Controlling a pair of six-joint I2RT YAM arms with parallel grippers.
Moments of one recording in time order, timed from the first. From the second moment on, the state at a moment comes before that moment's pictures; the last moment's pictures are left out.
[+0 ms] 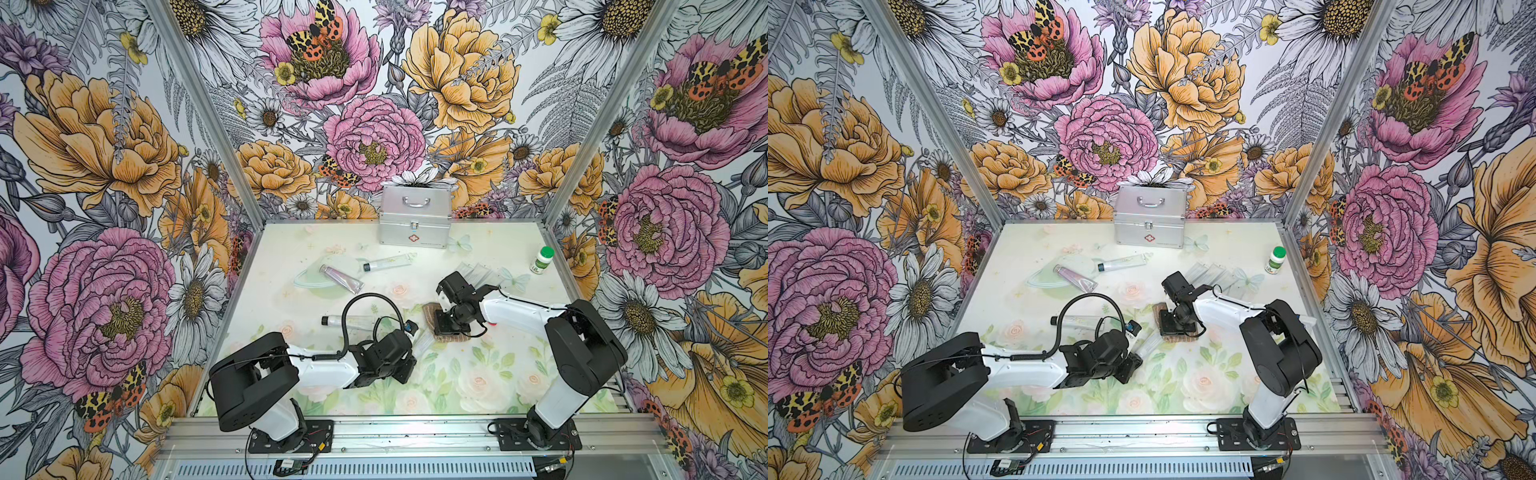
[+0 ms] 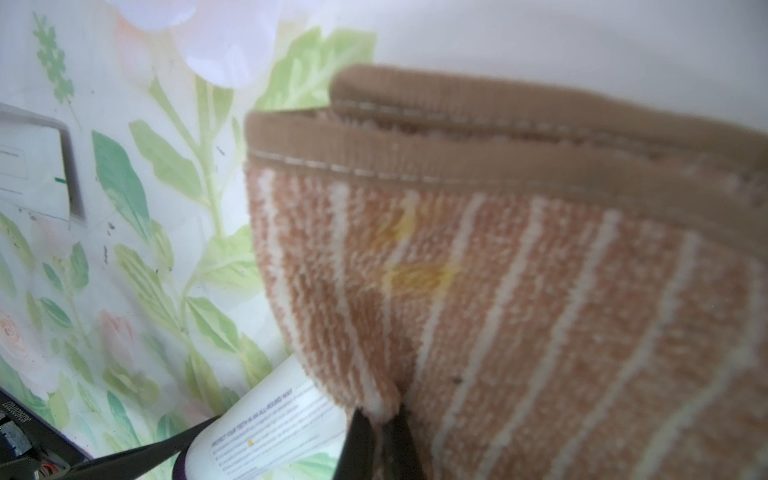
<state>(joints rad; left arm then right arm) -1.06 1.52 0.56 0.04 -0.06 -0.43 0.59 1.69 0.98 -0.58 -0.29 0.46</state>
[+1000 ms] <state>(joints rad) -1.07 1.53 0.57 0.05 -0.08 -0.43 0.56 1.75 1.05 -0.60 -0.34 0.46</state>
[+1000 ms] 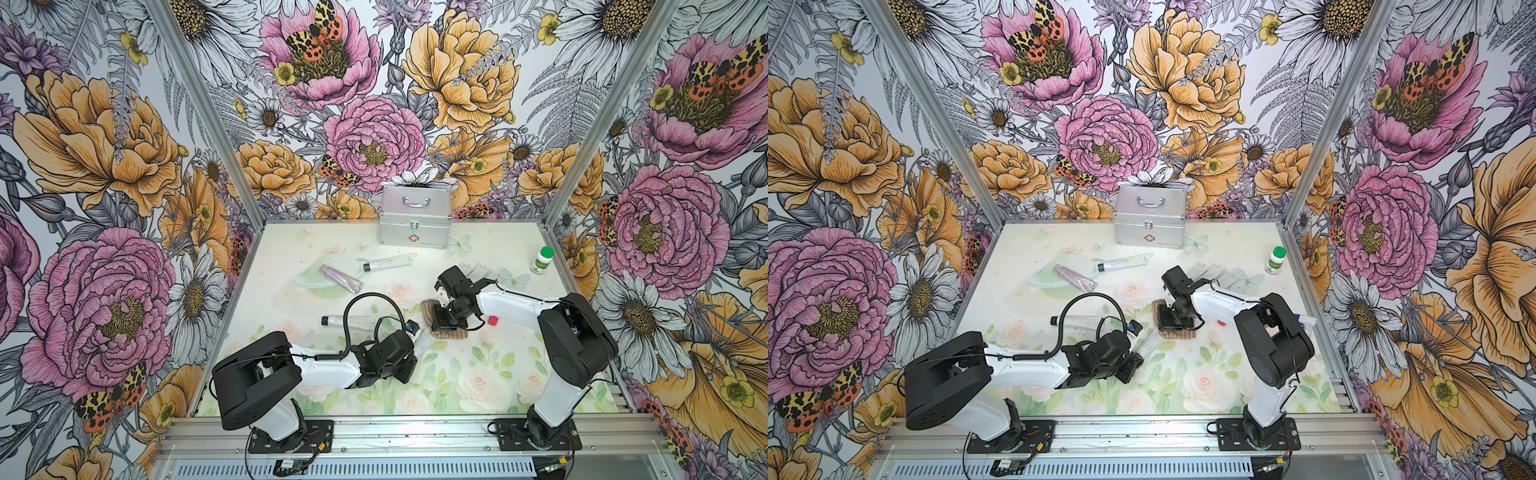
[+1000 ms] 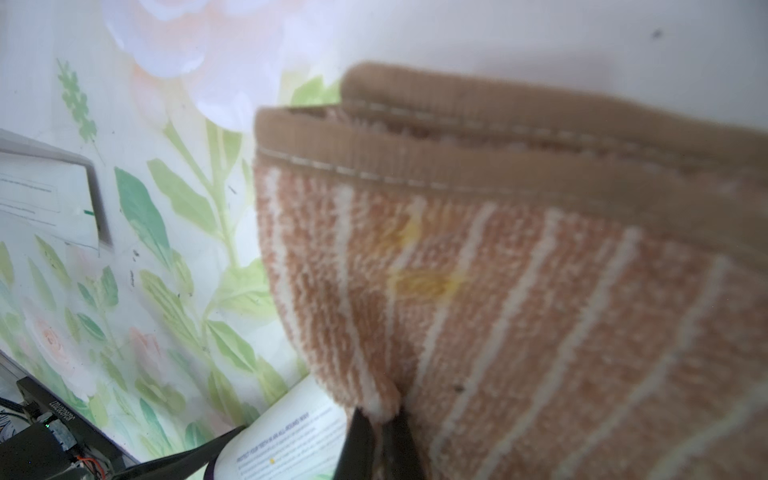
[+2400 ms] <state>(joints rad) -1.07 1.53 0.57 0.05 -0.08 -0.43 0.69 1.68 0.98 -0.51 -0.28 0.51</state>
